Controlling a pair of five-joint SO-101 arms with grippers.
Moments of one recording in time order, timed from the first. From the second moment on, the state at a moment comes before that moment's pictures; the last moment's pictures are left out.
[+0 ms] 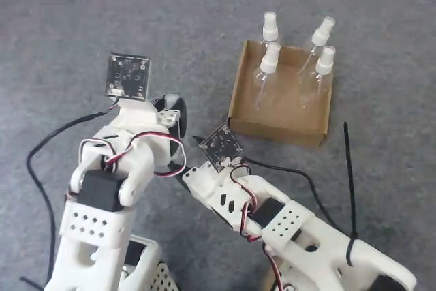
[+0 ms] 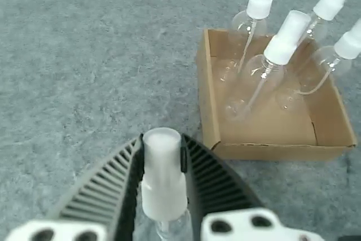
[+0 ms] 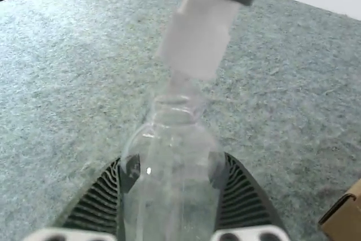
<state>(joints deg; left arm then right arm) 8.4 -56.8 46.4 61.3 11.7 -50.2 -38.2 77.1 -6.9 -5.3</state>
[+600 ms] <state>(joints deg) 4.2 -69.7 46.8 61.8 7.6 -49.4 -38.2 77.1 -7.0 -5.4</state>
